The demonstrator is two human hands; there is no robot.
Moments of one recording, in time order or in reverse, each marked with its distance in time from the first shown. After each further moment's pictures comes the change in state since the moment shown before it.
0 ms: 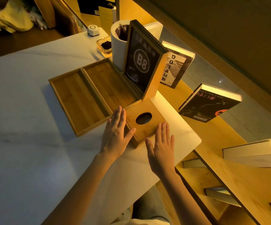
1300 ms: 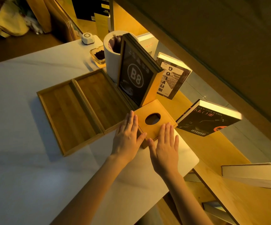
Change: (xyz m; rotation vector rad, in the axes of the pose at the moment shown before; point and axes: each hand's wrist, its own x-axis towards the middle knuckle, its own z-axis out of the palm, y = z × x) left_hand 0.067 0.042 0.021 0.111 -0.139 -0.004; right_hand 0.070 0.023 -0.016 -0.043 0.080 -0.003
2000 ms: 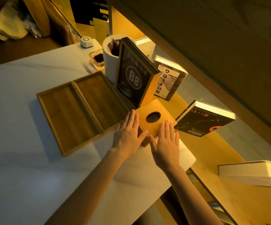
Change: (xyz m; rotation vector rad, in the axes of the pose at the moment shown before) left_hand 0.009 0.007 -0.012 0.063 -0.067 0.017; right_hand 0.010 0.002 -0.013 -0.093 -0.014 -0.014
